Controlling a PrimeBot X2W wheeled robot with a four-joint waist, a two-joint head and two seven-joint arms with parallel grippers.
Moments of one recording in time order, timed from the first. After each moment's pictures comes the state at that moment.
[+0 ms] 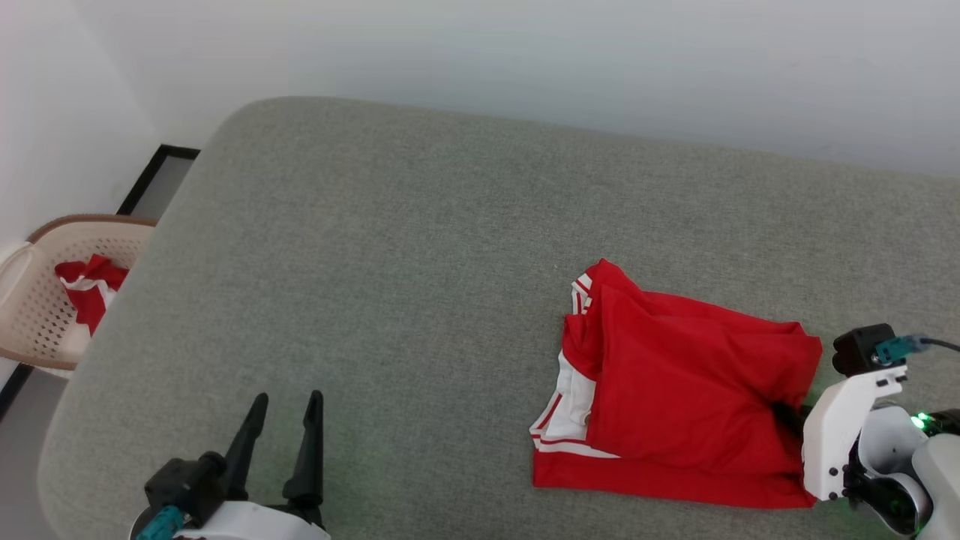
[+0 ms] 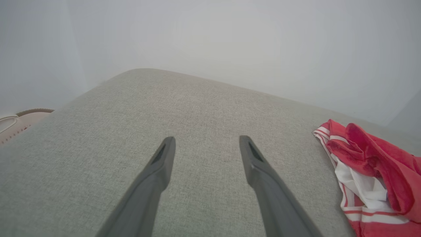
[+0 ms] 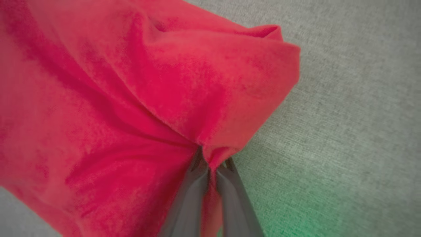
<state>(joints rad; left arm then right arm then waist) -0.03 0.15 -0.05 0.24 -0.37 -0.13 -0.26 -0.42 -0.46 0.44 0.58 0.68 0.13 0.39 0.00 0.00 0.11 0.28</state>
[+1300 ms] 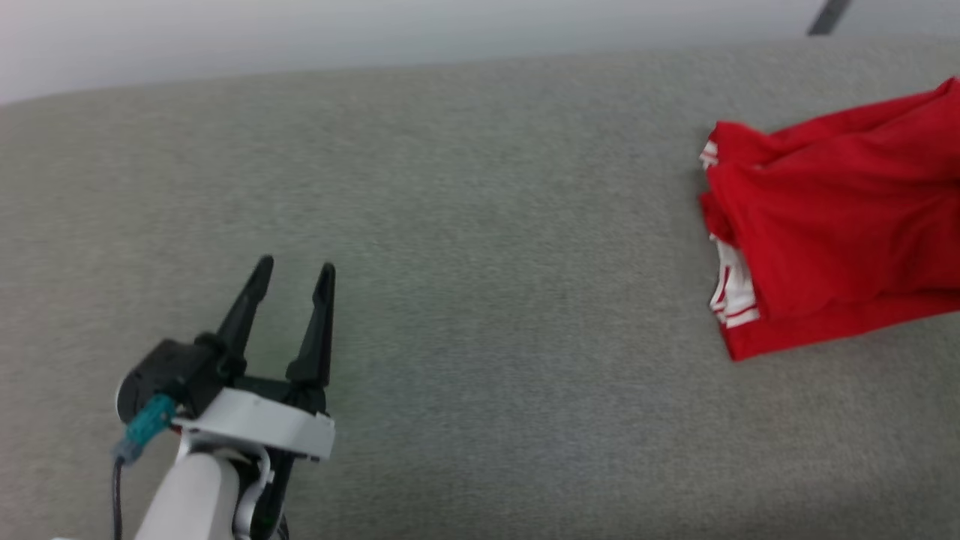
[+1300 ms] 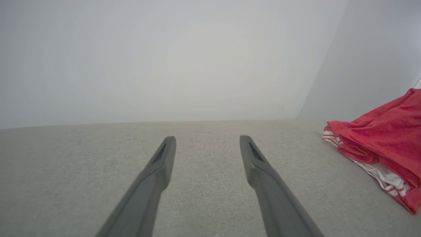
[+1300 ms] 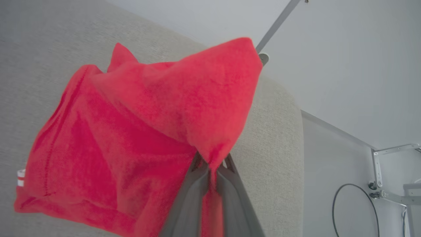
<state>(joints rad) -0.26 0.23 -0.13 0.17 -0.36 -0.13 -0.26 -0.75 -0.82 0.50 0.36 0.61 0.13 0.44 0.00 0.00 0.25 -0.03</state>
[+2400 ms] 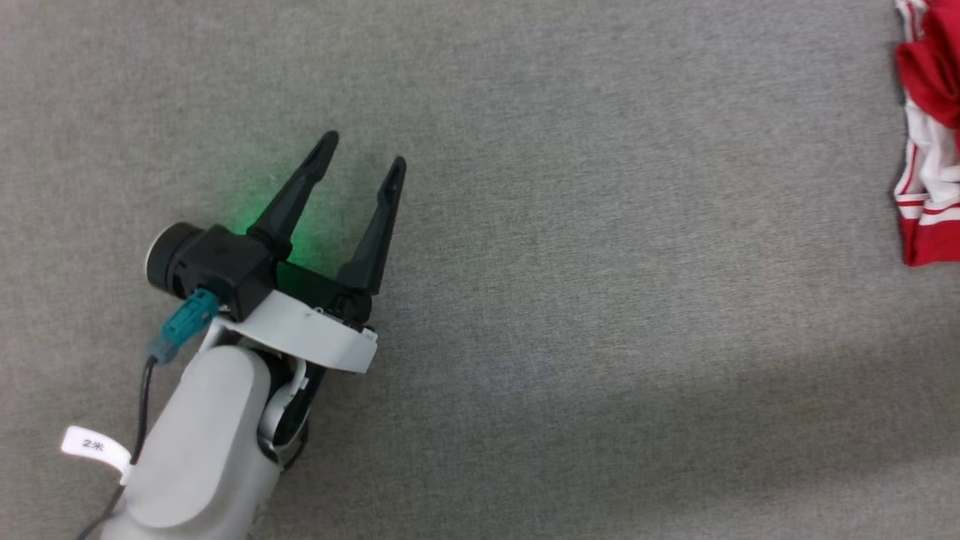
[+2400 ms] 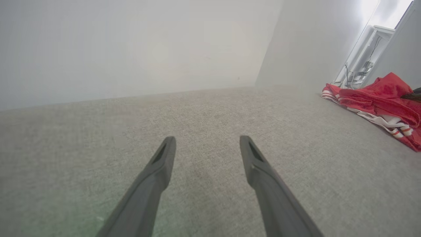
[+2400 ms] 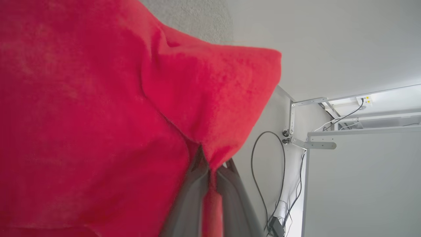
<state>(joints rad) -0.54 0.30 -0.33 0.18 -0.37 -0.13 -0.26 -1.00 -0.86 0.54 0.84 0.29 0.13 0.11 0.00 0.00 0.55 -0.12</state>
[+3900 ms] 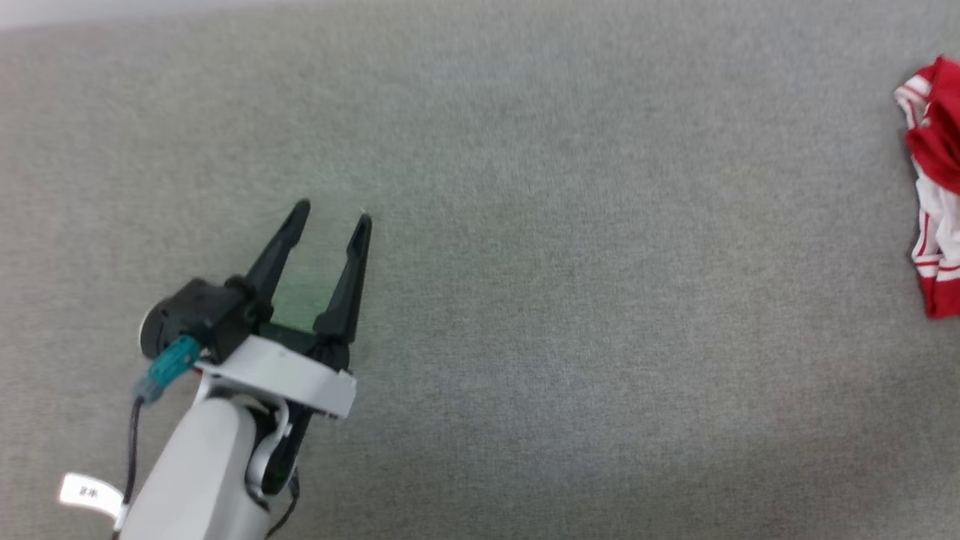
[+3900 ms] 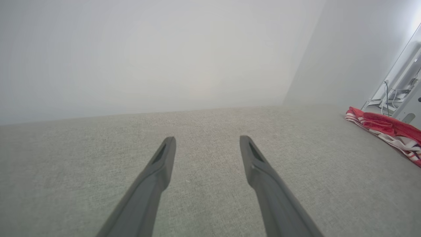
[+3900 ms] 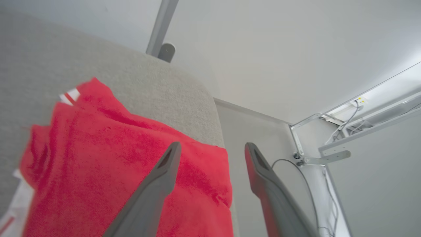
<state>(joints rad) -0.43 0.29 -0.26 0.23 -0.41 -0.13 -0.26 -0.98 -0.65 0.09 1.04 -0.03 0.13 -0.02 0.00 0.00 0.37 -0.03</state>
